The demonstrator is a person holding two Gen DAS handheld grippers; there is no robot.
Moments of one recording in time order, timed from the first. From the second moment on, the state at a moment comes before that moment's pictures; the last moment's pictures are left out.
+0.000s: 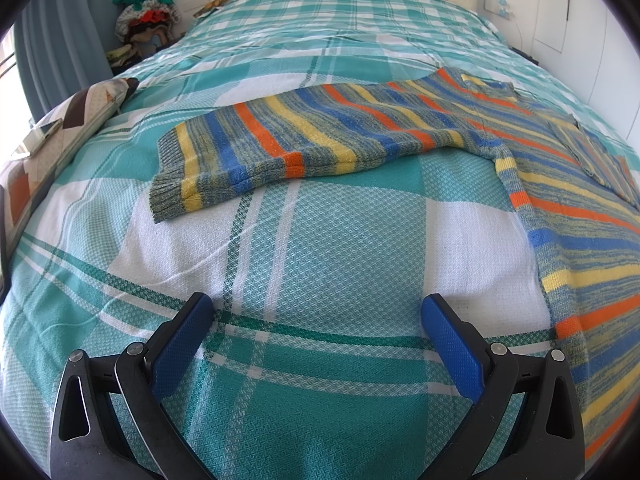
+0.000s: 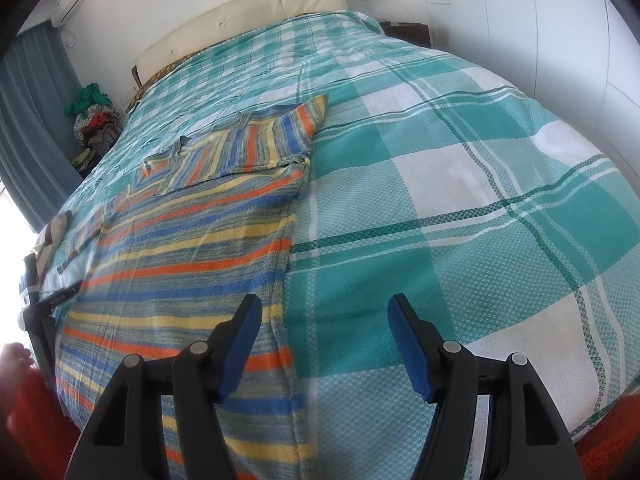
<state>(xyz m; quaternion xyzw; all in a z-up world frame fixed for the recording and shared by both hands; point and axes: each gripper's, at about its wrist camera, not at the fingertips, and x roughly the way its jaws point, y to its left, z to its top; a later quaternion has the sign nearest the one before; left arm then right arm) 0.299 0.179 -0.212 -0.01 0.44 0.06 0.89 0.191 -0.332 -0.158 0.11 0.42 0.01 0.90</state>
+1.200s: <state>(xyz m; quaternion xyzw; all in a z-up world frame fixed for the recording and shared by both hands) 0.352 0.333 -0.129 -0.34 0.45 0.03 0.82 0.200 -0.333 -0.165 0.13 0.43 0.02 0.89</state>
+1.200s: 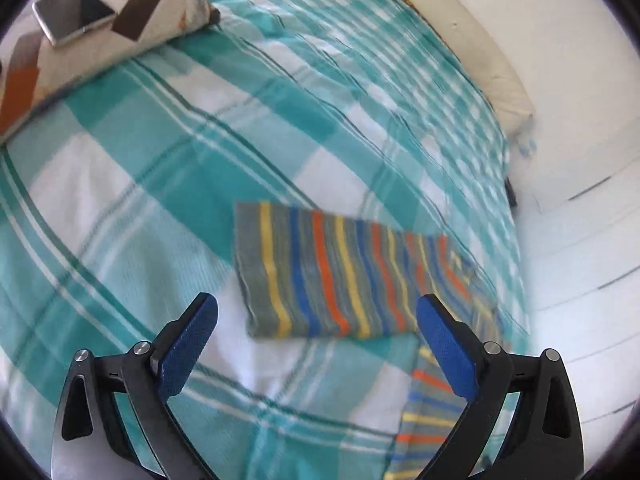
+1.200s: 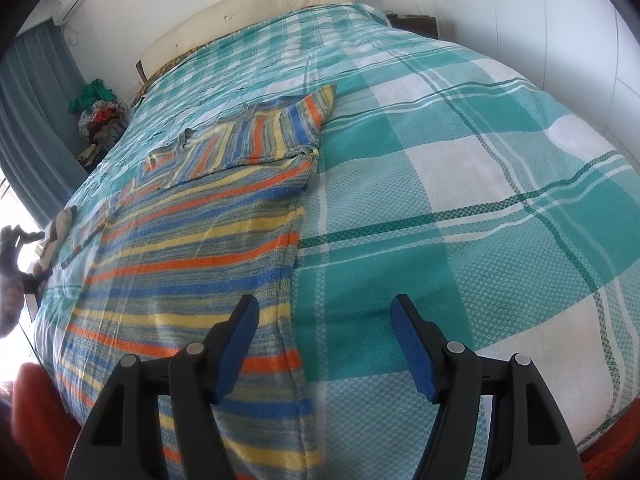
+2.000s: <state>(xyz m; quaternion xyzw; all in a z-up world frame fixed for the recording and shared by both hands) 0.459 0.125 -0.029 -0.17 0.46 -0.17 0.85 0.199 -0.338 -0.160 0.15 0.42 0.03 0.89</state>
